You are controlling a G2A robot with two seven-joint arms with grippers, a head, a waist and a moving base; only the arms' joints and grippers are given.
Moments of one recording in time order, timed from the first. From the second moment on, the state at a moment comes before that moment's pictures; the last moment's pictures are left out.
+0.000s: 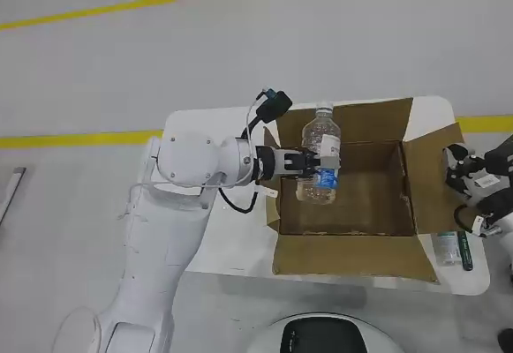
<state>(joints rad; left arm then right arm) 0.51 -1.40 -1.11 -1.60 0.22 0.31 -1.35 -1.53 -1.07 1.80 -2.01 -0.90 -0.24 0.32</state>
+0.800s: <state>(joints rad) 0.43 -1.44 -0.82 -1.34 0.27 0.55 -1.26 -1.53 -1.08 1.80 -2.01 -0.90 -0.24 0.31</state>
